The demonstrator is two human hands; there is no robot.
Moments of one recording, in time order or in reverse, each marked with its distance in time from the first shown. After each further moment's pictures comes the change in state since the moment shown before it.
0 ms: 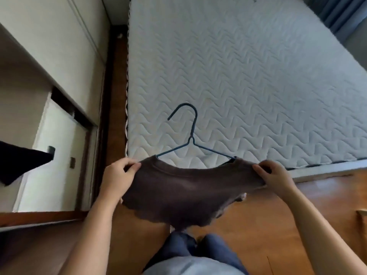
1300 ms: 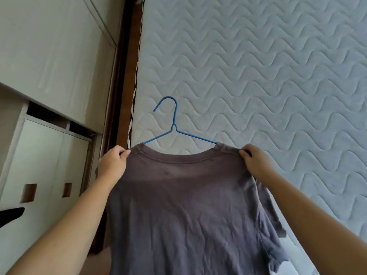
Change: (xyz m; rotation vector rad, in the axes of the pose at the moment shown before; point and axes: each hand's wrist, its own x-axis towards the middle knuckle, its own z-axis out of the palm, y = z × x) left_hand 0.416 -0.102 0.116 0.317 -0.003 -0.295; right_hand 0.447 -0.118 0.186 -0.121 -0.237 -0.042
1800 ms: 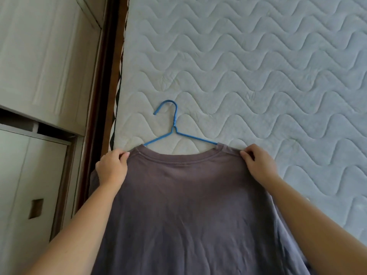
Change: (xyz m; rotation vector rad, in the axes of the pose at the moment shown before) left_hand 0.101 -0.028 0.117 0.105 0.085 0.011; right_hand 0.112 0.031 0.082 -0.062 0.094 0.029
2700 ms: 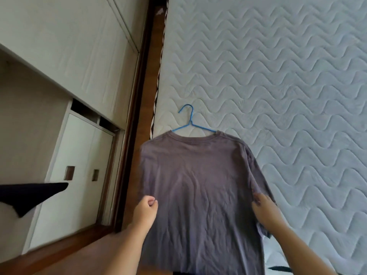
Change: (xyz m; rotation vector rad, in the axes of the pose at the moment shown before) left_hand -0.271 -0.030 -0.117 -0.334 -0.359 -0.392; right_hand -0.250 0.042 -0.070 -0.035 -0.329 0.174
